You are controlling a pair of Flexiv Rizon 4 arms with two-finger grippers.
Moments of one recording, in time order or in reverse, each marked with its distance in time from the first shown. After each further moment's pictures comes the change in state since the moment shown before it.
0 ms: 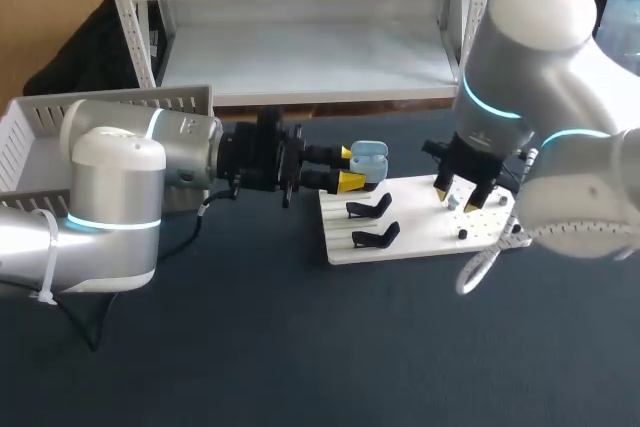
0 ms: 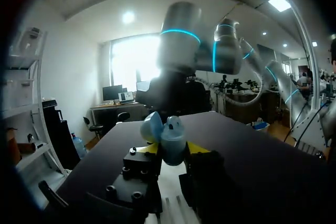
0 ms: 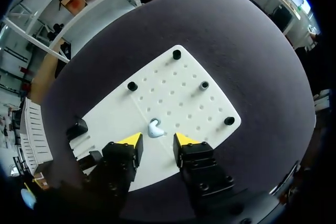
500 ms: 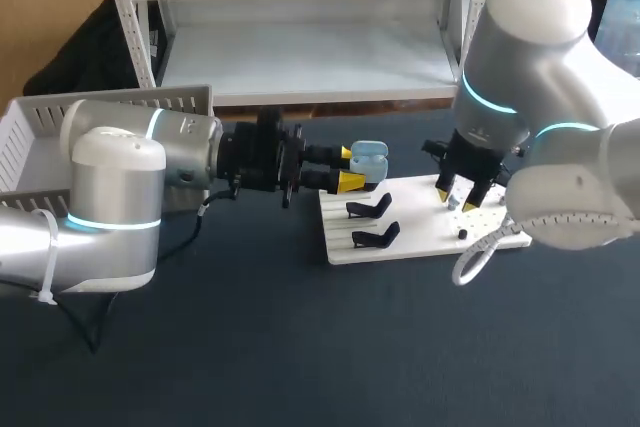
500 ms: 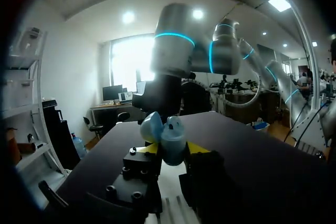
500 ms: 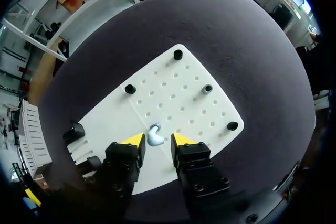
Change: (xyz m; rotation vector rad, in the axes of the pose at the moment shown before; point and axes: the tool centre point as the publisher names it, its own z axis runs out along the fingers) left arm 0.000 0.000 0.000 0.000 0.000 0.000; right arm -0.005 0.000 0.009 0.012 0.026 0.003
